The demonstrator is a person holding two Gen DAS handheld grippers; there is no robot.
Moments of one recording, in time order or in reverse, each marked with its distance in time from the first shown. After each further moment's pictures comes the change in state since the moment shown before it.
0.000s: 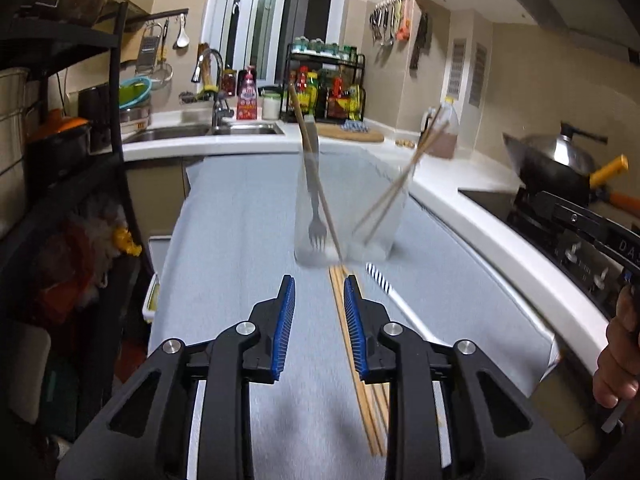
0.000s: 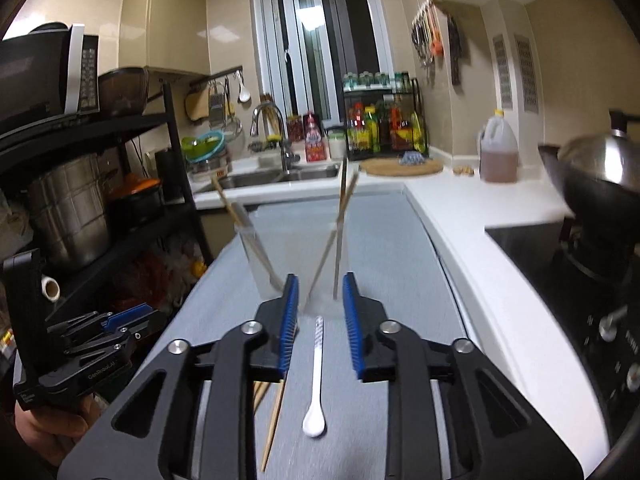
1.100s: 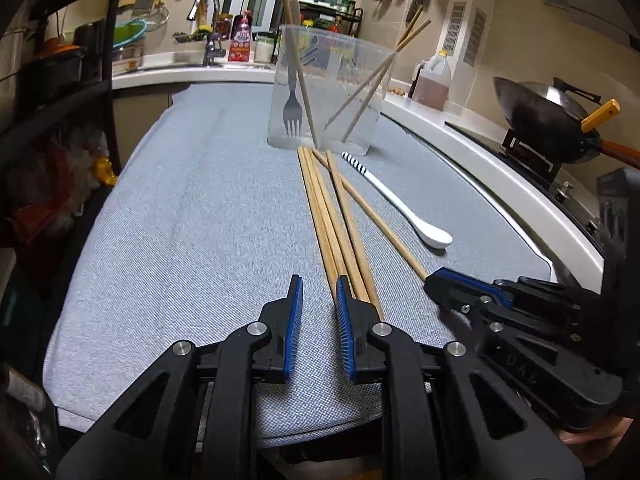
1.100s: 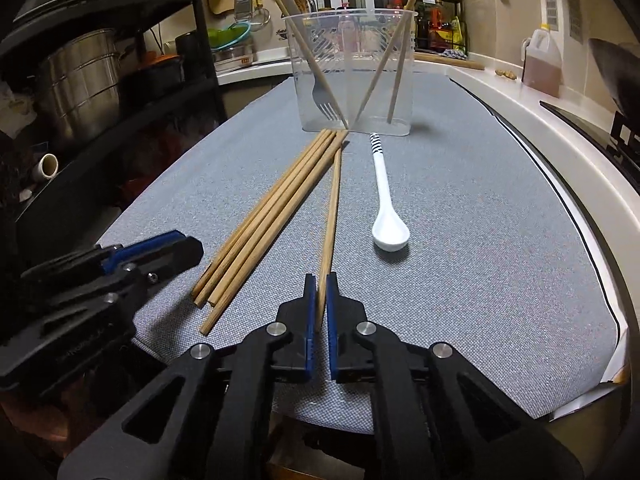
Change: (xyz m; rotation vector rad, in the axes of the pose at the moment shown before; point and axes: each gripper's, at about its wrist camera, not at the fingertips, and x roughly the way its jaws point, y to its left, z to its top) left arm 0.019 -0.017 -0.100 -0.069 0.139 -0.063; right arm 0.054 0.033 -0.131 -0.096 0.306 0.049
